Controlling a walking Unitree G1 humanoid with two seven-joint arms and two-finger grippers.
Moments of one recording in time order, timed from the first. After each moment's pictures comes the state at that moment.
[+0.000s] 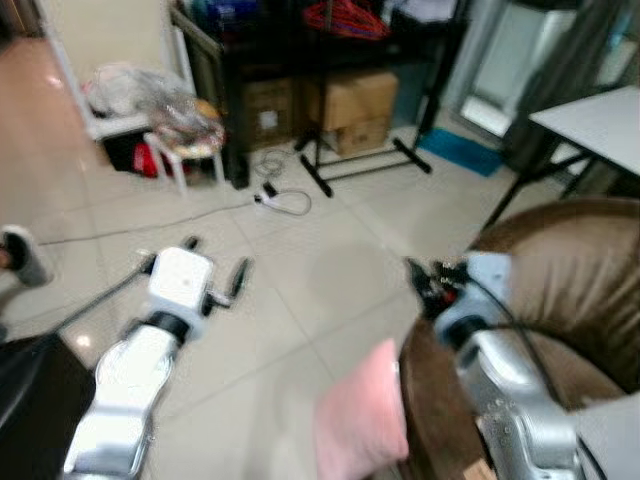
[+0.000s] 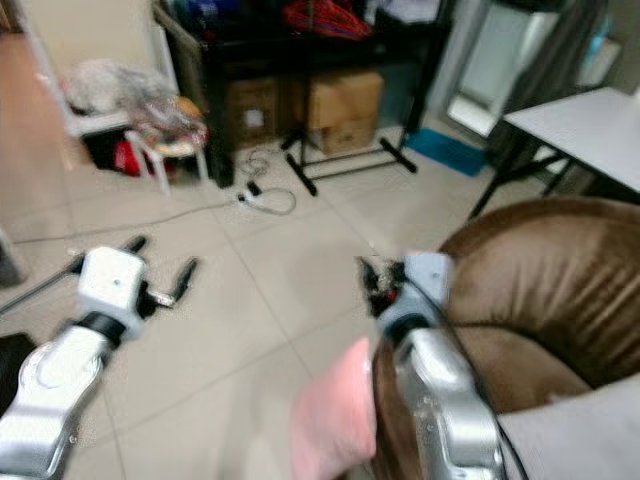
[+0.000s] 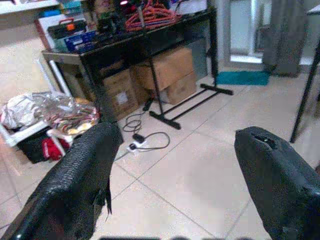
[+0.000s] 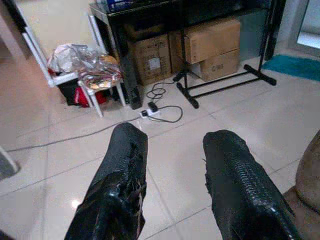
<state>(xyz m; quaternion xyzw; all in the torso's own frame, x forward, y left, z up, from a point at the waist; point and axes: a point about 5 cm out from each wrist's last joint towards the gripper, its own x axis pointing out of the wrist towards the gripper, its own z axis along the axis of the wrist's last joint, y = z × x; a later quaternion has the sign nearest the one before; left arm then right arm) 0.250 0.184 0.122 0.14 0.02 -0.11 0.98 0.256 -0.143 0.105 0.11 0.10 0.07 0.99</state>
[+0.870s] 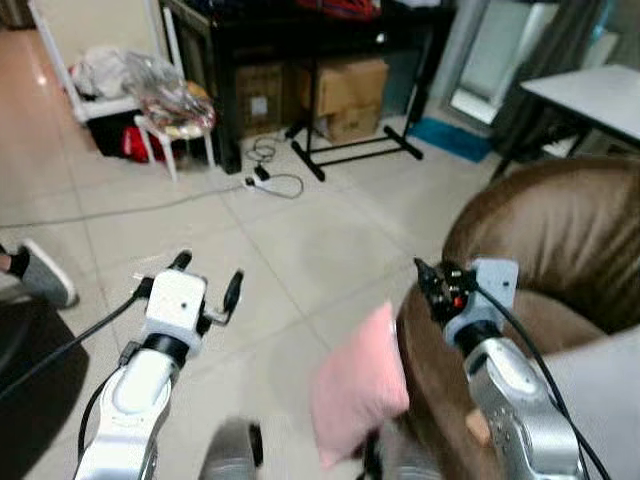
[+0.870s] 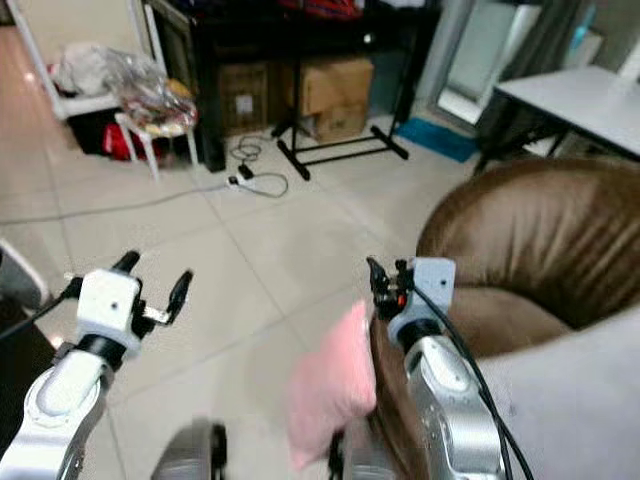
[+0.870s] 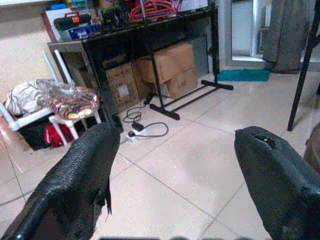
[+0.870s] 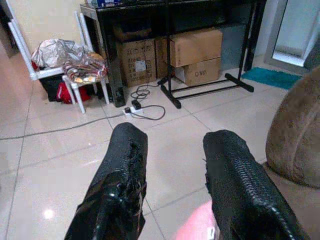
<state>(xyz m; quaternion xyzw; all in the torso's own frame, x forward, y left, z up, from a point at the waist) 0.234 0.189 0.104 0.14 0.01 -0.08 0.99 0.253 -0.154 0.096 0.08 0.07 0.07 0.99</state>
